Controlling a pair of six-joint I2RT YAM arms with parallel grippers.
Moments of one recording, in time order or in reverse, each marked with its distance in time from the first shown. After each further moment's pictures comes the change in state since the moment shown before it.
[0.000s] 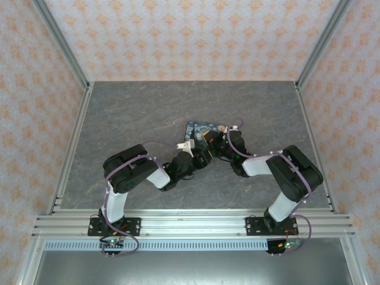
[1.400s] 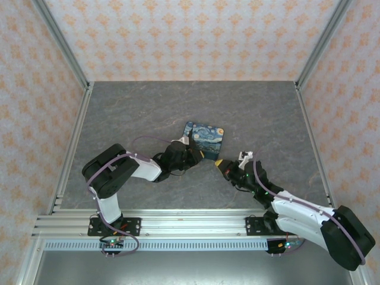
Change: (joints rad) left arm 0.120 -0.189 0.010 -0.384 0.261 -0.050; right arm 0.126 -0.760 -0.444 -0.356 0.032 -0.046
